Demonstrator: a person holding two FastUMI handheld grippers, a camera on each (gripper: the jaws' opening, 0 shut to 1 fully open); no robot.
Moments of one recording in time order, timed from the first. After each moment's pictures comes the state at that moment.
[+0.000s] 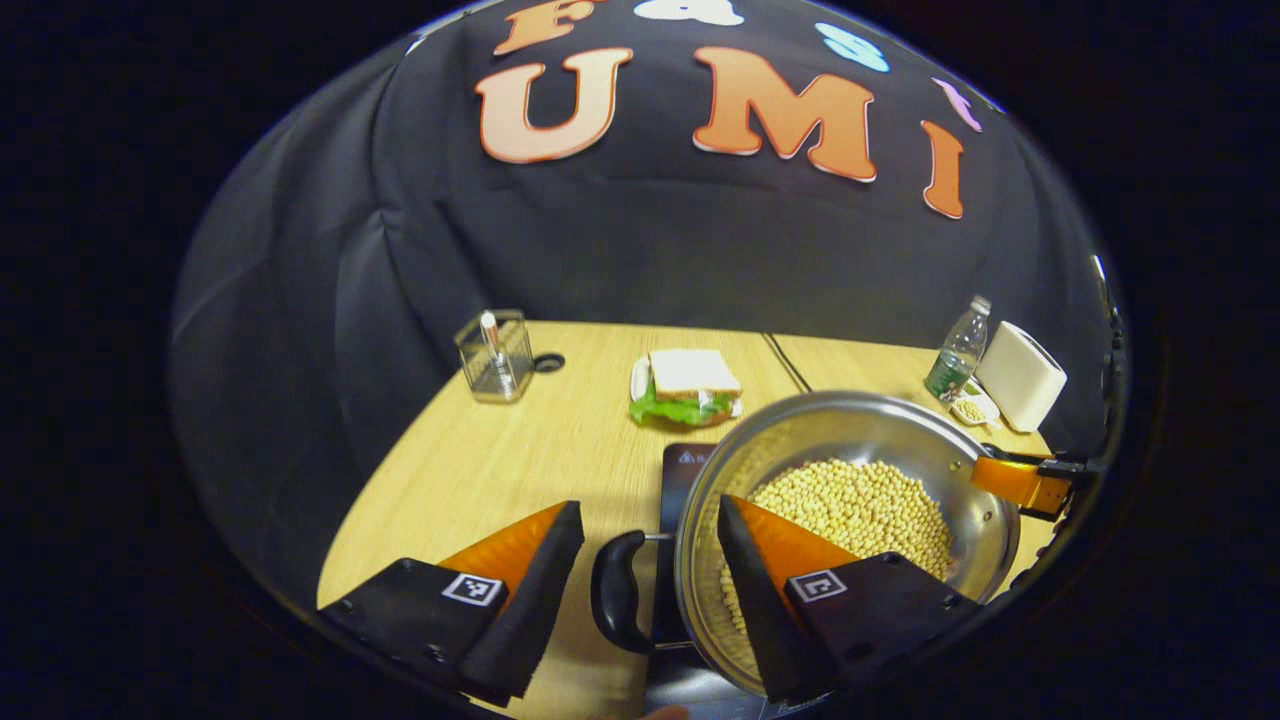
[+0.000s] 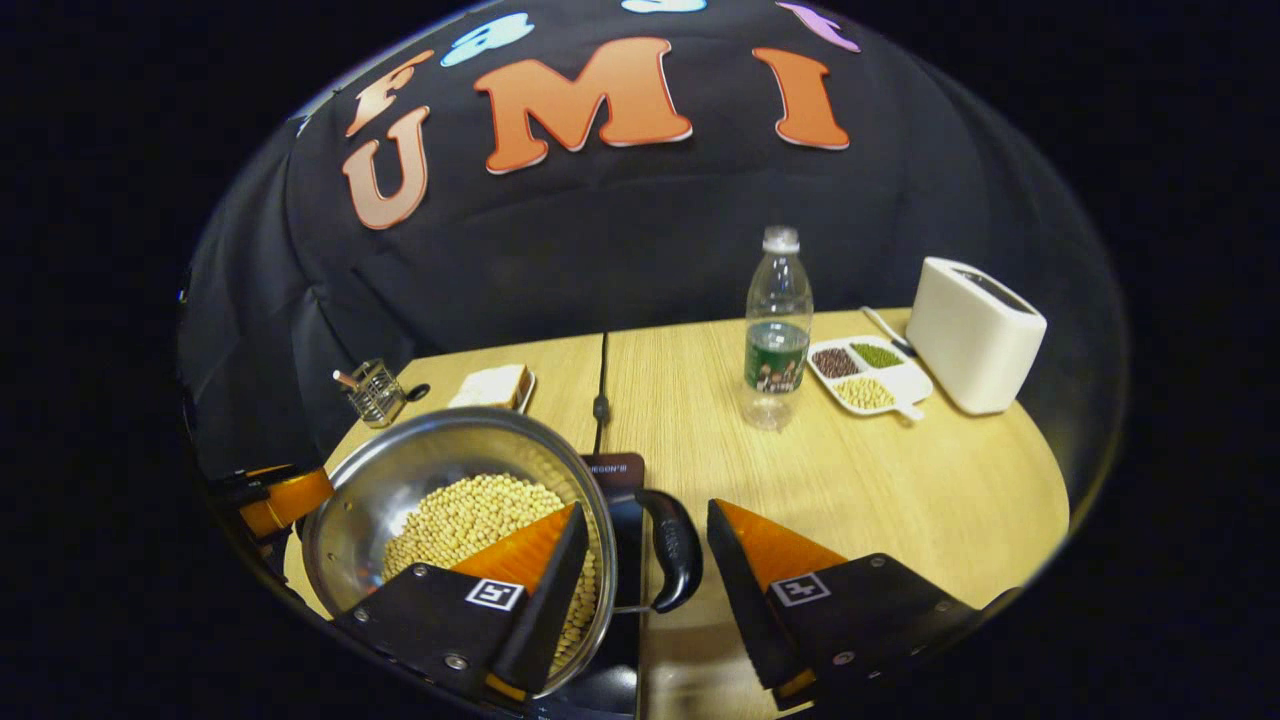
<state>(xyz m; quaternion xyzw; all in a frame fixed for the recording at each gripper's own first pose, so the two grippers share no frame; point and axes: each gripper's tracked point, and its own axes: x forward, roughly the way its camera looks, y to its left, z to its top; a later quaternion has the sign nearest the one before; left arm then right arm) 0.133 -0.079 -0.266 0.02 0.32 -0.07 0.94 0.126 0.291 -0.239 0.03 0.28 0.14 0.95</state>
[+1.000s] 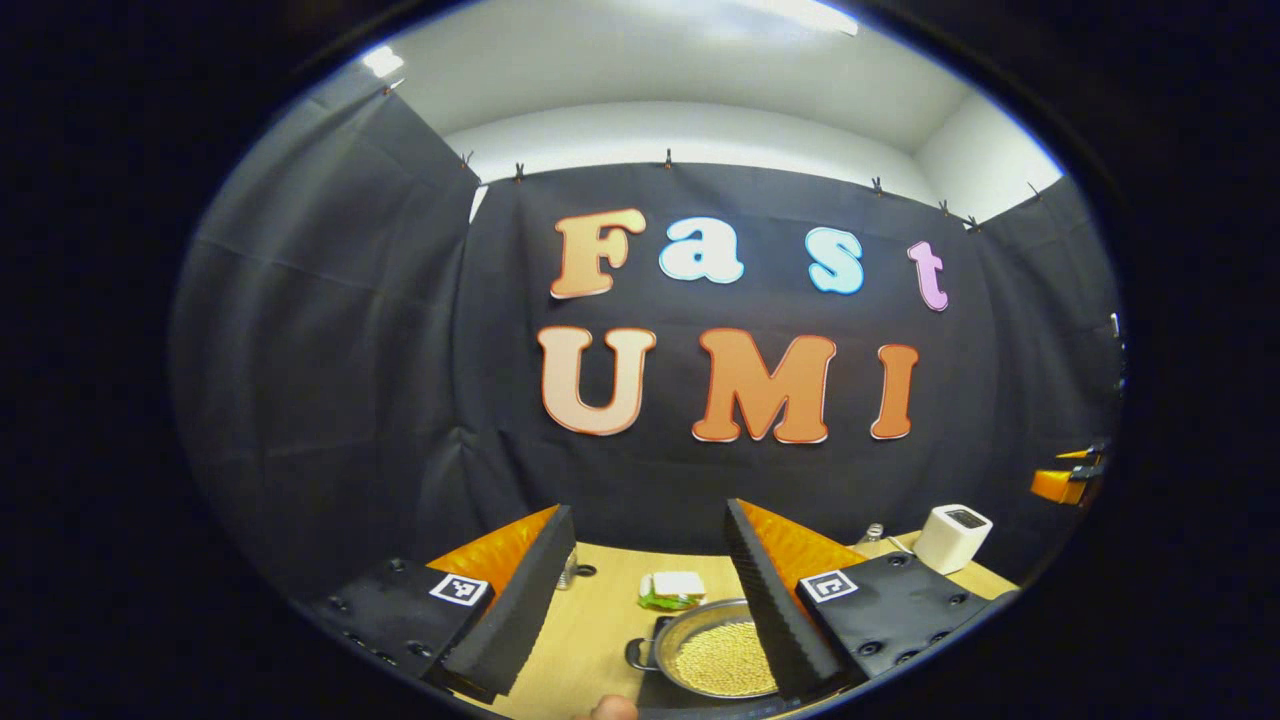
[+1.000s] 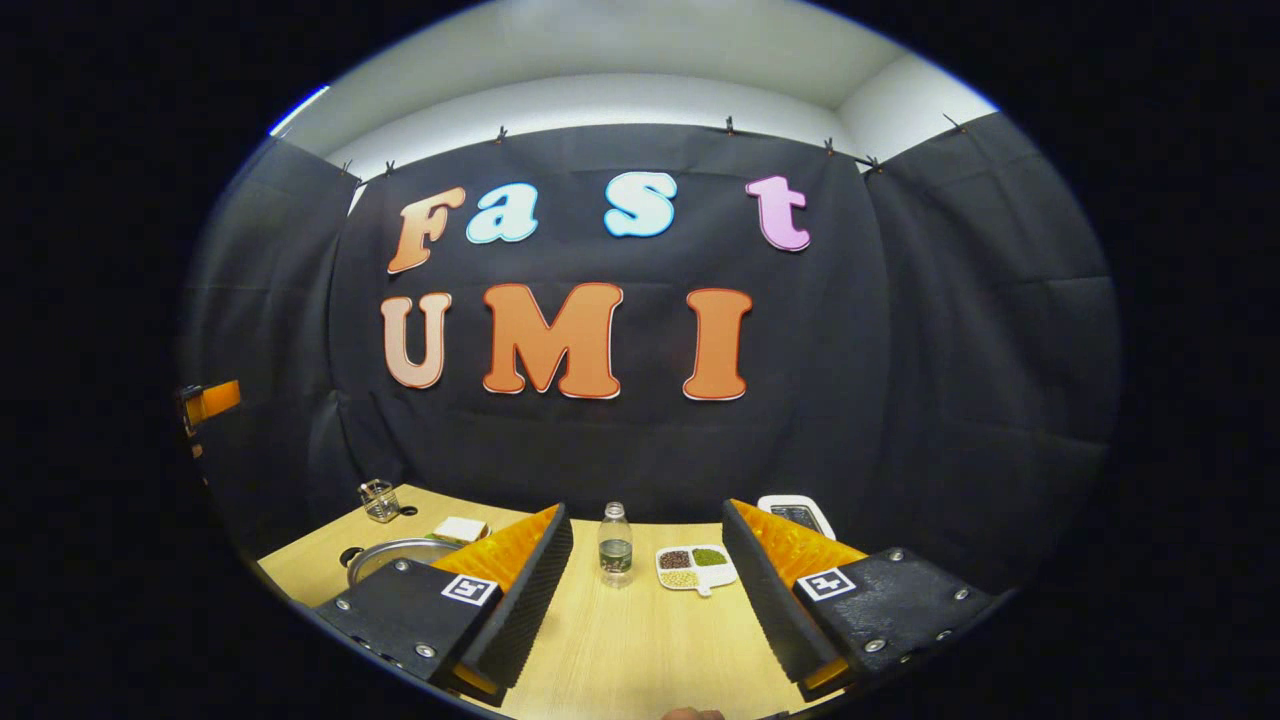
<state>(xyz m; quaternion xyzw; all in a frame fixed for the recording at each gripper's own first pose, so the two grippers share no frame) 0.026 -0.013 0.066 -0.02 0.01 -0.02 1.00 0.036 0.074 0.028 0.00 0.03 0.10 0.99</state>
